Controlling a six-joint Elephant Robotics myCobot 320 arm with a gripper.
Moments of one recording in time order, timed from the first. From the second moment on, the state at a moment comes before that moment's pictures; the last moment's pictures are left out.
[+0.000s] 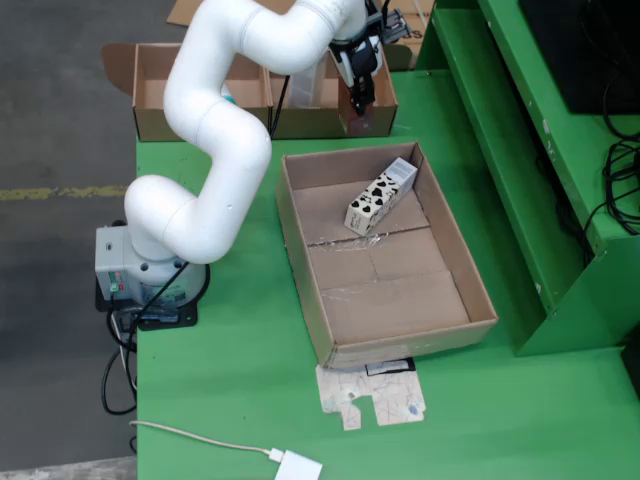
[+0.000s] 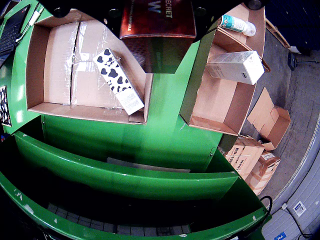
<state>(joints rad) 0.79 -0.62 -0.02 -0.52 1.49 0.53</state>
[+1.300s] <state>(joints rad) 0.99 -0.79 -0.03 -0.11 1.30 0.49</state>
